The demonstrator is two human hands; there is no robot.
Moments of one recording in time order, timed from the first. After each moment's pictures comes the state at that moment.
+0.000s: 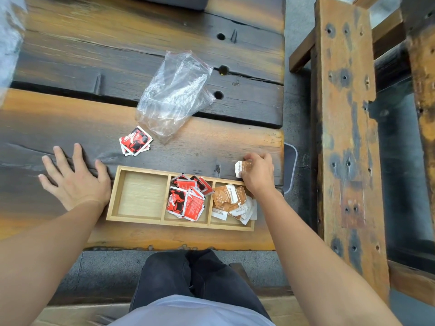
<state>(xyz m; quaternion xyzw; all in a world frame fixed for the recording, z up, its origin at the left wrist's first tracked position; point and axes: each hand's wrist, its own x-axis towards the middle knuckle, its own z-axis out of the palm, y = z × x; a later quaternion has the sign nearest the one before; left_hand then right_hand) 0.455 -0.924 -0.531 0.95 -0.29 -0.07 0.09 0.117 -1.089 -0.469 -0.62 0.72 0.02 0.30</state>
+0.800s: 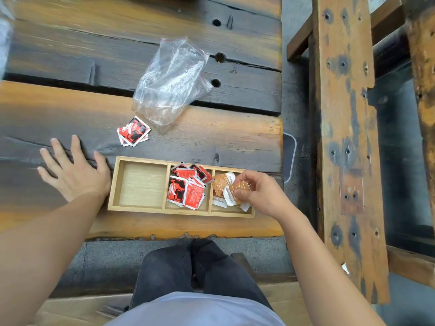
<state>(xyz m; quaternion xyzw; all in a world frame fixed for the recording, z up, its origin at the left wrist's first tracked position) 0.454 -0.922 -0.532 0.95 -0.30 -0.05 0.10 0.093 -1.028 -0.405 -0.64 0.61 0.06 0.47</state>
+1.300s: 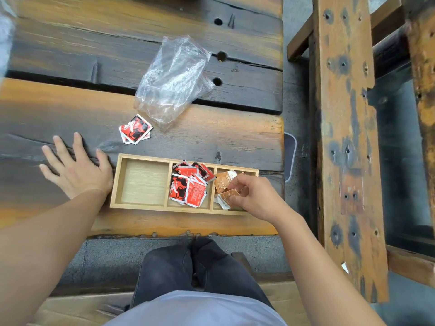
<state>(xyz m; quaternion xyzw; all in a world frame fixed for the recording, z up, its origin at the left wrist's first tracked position) 0.454 -0.923 -0.531 0.95 -0.30 -0.06 0.10 0.104 -1.014 -0.406 -0.69 0.56 0.10 0.44</state>
